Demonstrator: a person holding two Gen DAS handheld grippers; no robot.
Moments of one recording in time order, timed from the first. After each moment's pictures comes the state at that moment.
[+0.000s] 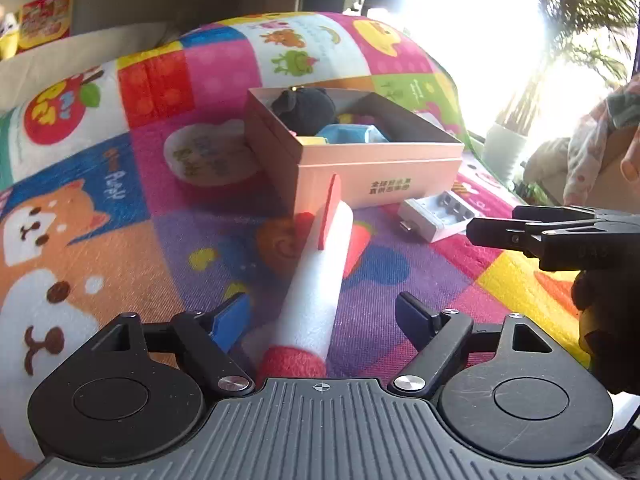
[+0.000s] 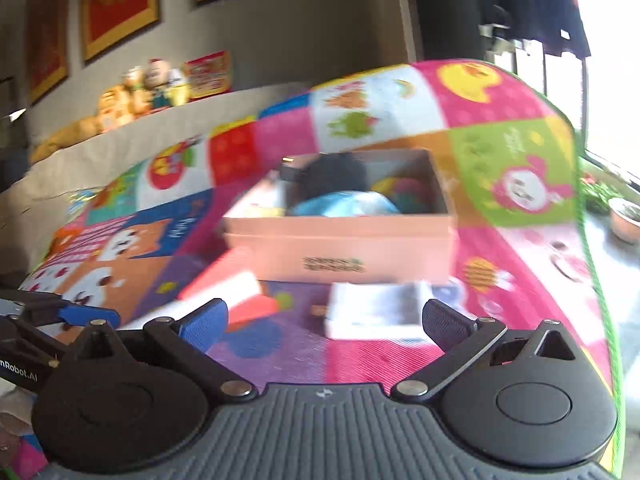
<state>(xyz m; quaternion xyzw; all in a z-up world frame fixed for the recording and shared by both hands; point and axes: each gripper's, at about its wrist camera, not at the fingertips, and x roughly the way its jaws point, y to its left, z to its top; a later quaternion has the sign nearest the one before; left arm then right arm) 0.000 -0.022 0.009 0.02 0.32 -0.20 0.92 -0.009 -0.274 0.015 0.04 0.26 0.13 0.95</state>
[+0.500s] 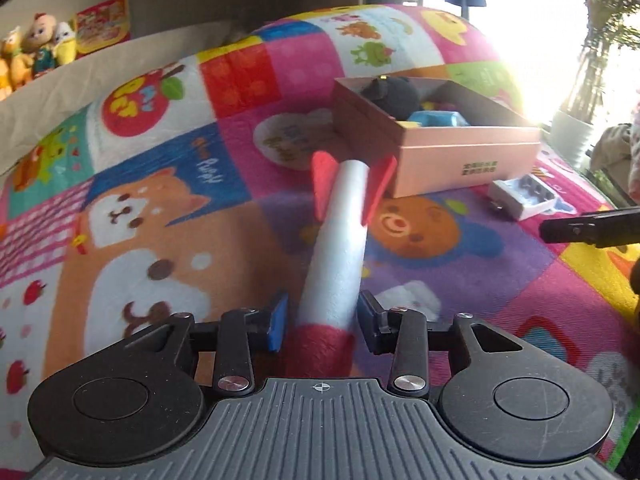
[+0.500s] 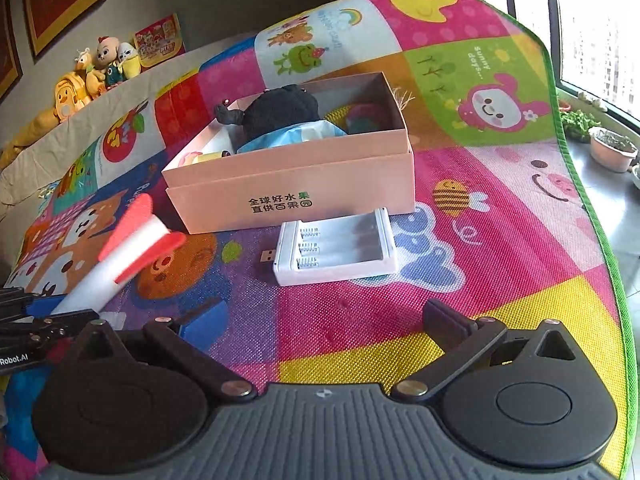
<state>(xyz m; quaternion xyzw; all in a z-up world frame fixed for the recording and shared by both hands) -0.012 0.023 0.010 0.04 0.34 -0.08 0.94 0.013 -0.277 -0.006 0.06 0.34 0.11 0.93</state>
